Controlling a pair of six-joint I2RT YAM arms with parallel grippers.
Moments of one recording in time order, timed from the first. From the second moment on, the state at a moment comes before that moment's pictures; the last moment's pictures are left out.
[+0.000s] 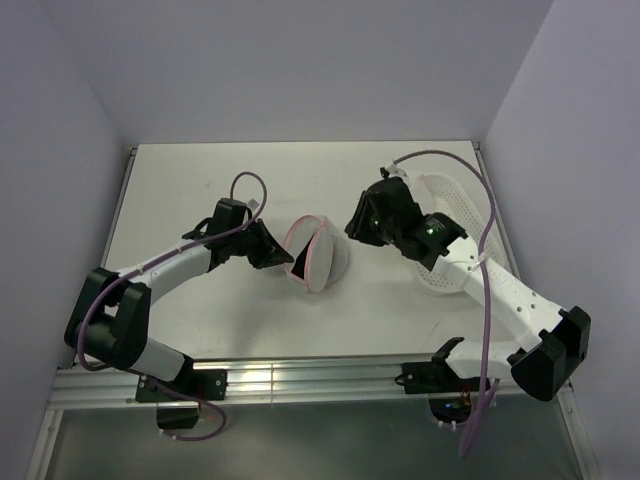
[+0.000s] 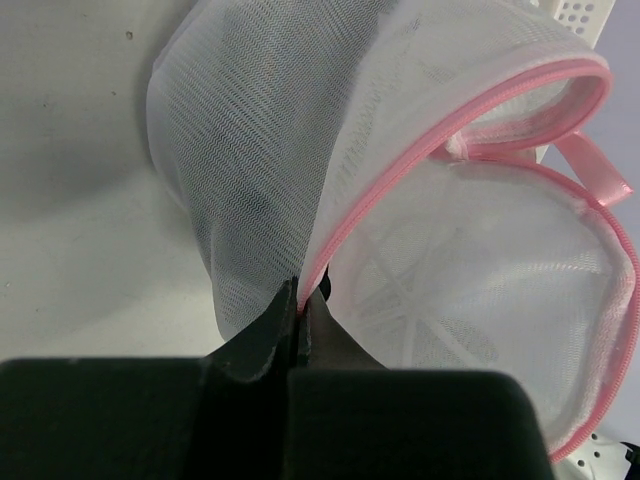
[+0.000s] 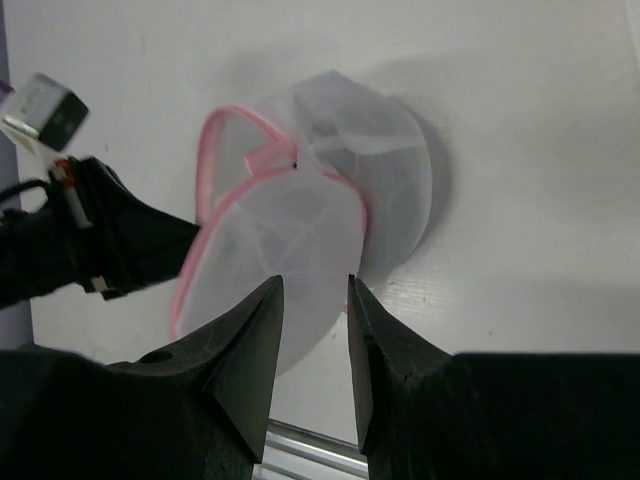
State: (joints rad) left arm -0.43 1.47 0.83 -0.16 0.51 -0.99; right arm 0.66 1.25 1.24 -0.70 0.21 0.77
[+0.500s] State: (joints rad) left arm -0.42 1.48 0.87 -0.21 0.51 -0.96; right arm 0.73 1.37 1.03 -0.32 -0.02 0.76
